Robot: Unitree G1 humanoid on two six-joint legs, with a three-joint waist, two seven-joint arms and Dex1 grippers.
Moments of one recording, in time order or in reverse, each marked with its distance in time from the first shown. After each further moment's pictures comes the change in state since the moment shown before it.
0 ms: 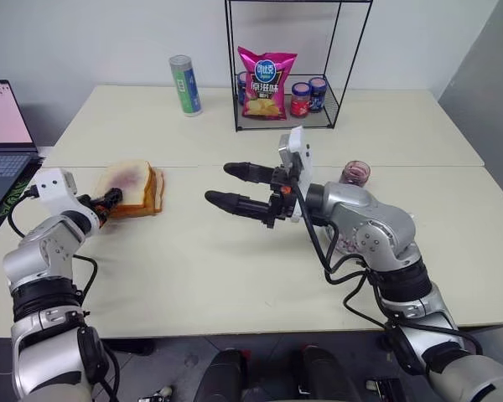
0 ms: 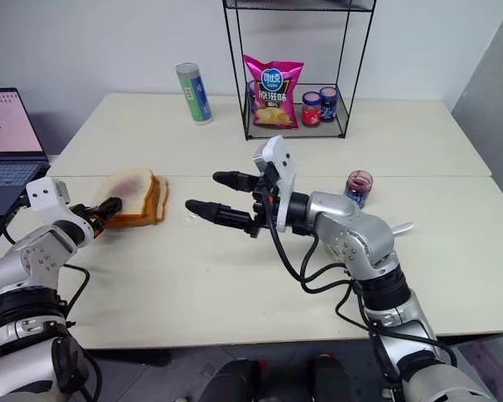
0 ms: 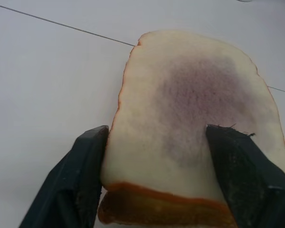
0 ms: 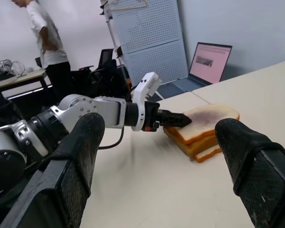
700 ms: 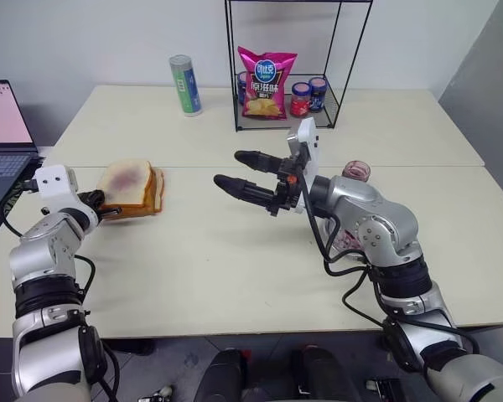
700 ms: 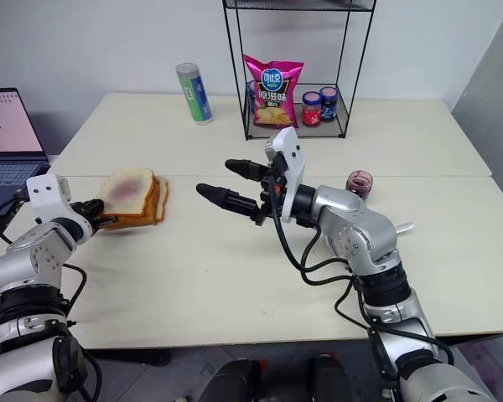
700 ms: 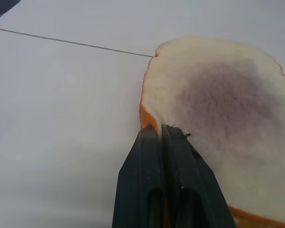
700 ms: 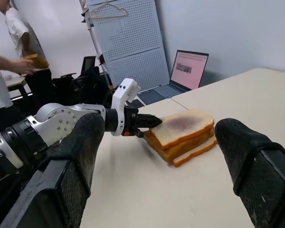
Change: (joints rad) left arm -0.026 0.009 -0.039 0.015 0.077 -0.090 0.028; right arm -0.010 0.004 -0.036 0.037 -0.038 -0.035 -0.004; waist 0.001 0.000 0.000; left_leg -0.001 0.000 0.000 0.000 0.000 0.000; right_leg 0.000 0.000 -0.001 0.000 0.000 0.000
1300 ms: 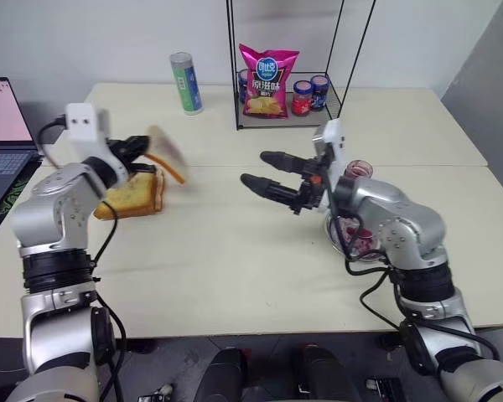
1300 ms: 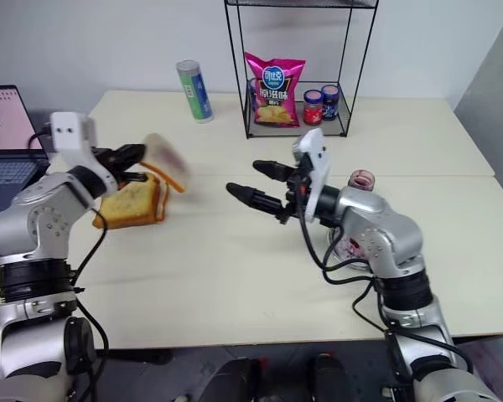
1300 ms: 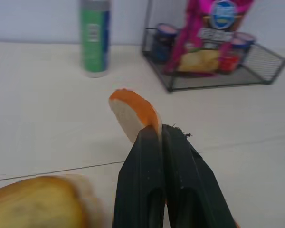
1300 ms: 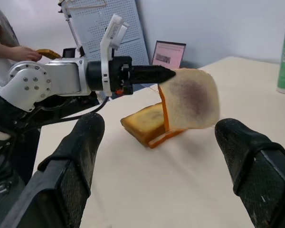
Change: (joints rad) left arm -0.113 -0.105 -0.154 -0.475 -0.211 0.315 -0.159; right arm 0.108 -0.201 -0.121 -0.146 0.075 0.128 0.022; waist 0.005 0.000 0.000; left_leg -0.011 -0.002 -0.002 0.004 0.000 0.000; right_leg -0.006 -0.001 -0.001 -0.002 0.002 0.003
